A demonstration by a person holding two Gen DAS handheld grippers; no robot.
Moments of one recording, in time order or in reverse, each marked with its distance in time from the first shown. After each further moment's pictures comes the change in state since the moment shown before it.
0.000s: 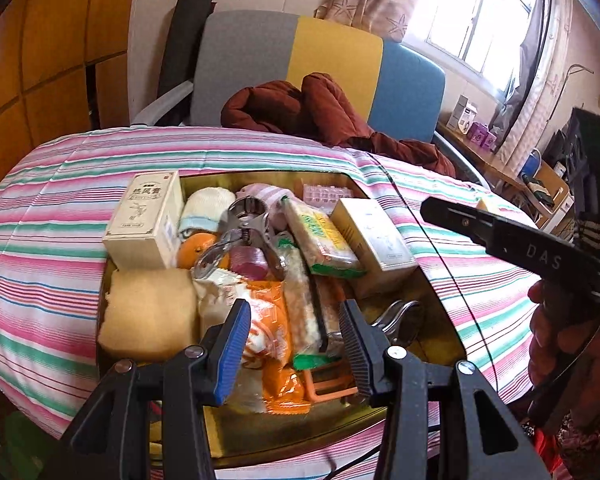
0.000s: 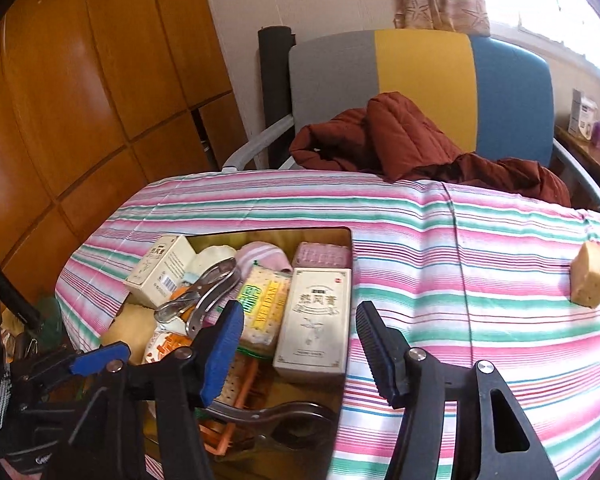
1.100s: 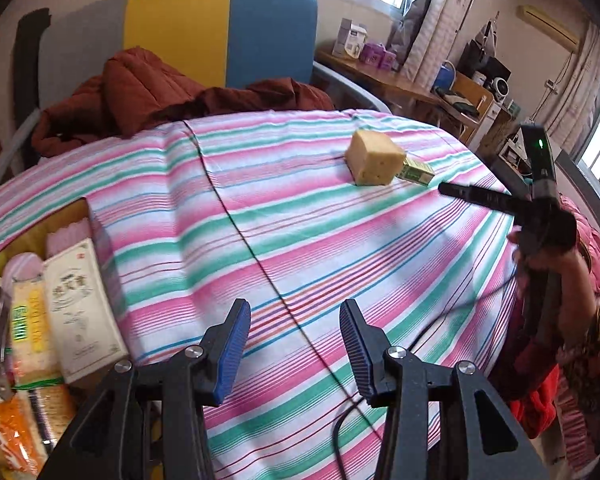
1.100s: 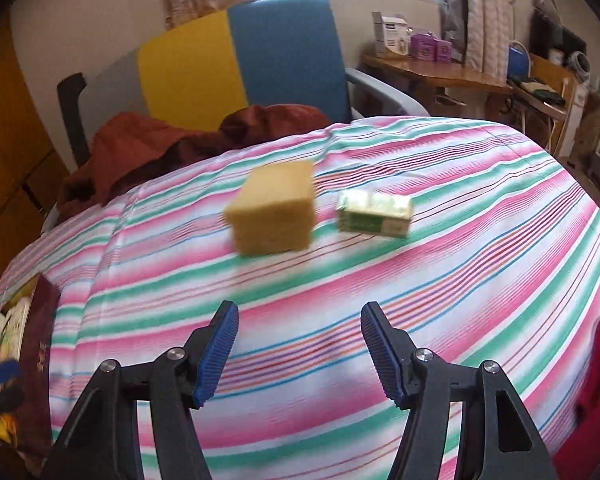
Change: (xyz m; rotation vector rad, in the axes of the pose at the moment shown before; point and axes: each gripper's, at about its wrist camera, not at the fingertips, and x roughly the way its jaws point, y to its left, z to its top) left arm 0.103 -0.206 0.029 0.301 0.192 -0.234; right arm -0.086 -0.331 -0.058 0.390 0.033 -0.421
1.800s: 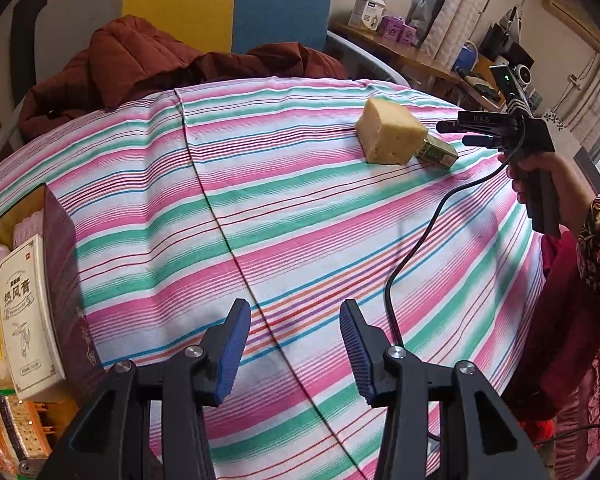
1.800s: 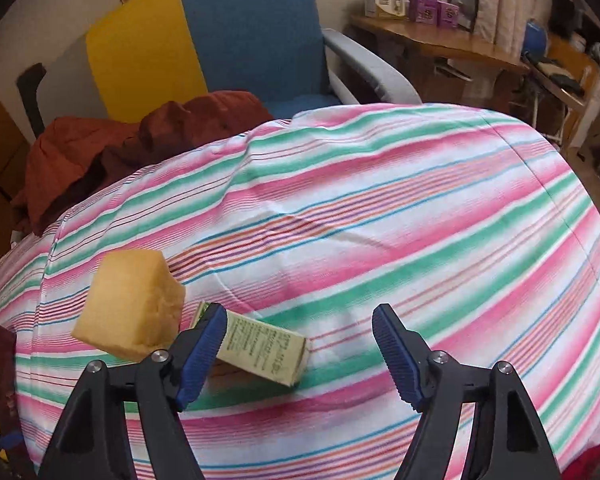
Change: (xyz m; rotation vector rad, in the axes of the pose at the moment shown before) left arm 0.050 -0.018 0.017 -0.037 0.102 0.048; right arm 0.099 -0.083 0.108 -0.039 0.174 -0.005
